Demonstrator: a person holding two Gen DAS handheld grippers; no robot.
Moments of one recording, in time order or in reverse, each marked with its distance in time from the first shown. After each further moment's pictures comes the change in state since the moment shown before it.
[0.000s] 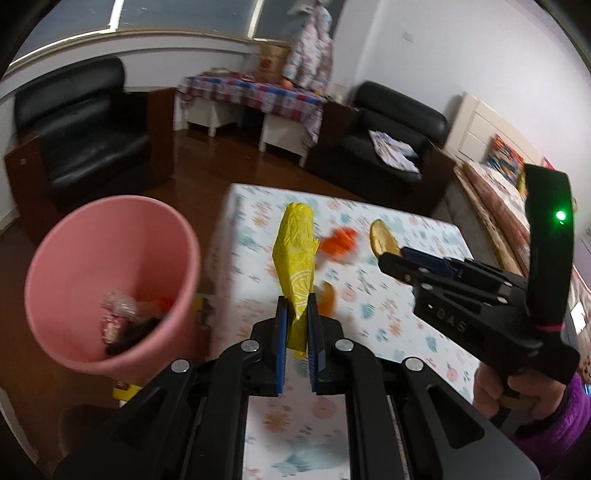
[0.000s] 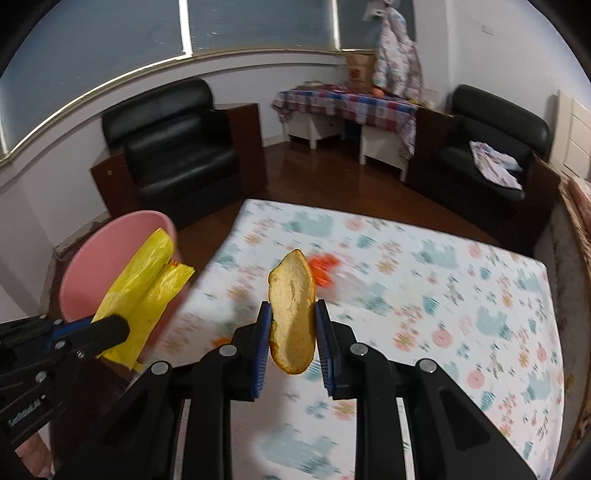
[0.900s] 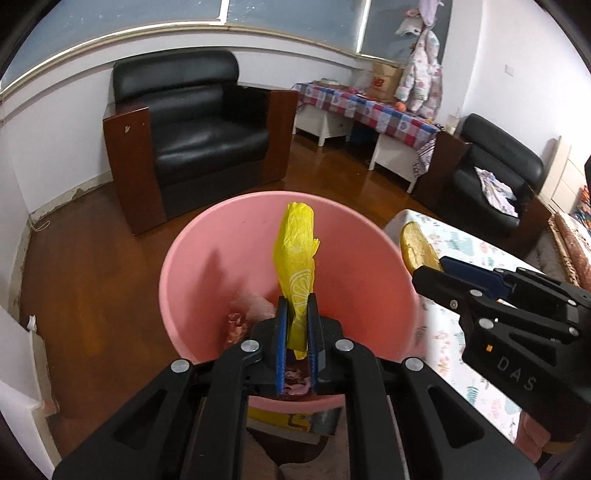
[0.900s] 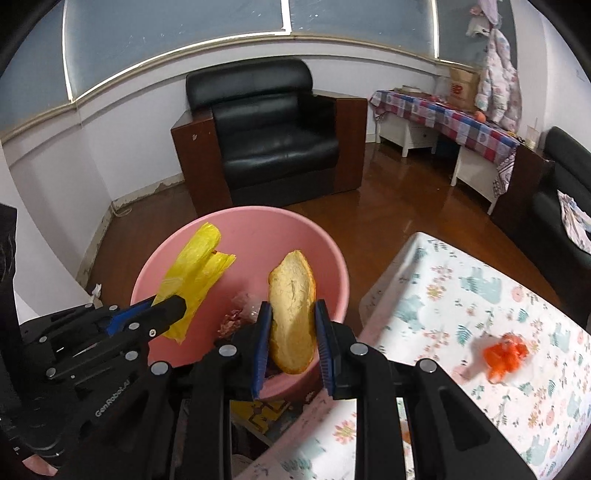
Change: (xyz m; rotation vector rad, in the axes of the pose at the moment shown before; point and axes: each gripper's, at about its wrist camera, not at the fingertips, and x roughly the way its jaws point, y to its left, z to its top) left arm -0.008 0.124 -0.003 -0.188 -0.046 0.340; right arm 0.066 0.168 0.038 -0.225 0.051 0.225
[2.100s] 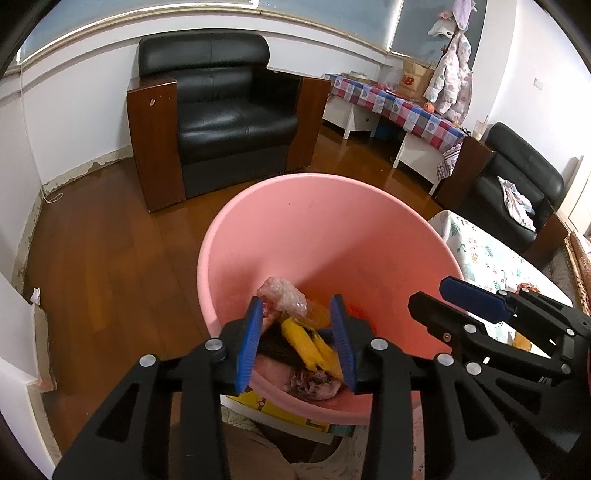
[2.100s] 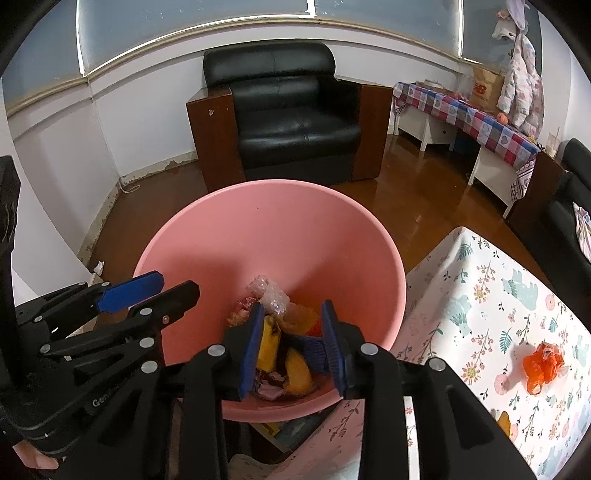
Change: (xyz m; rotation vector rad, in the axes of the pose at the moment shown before) left arm 0.023 0.040 -0.001 -0.089 0.037 0.039; right arm 0.044 0.029 -0.006 -0.064 0.050 0.026
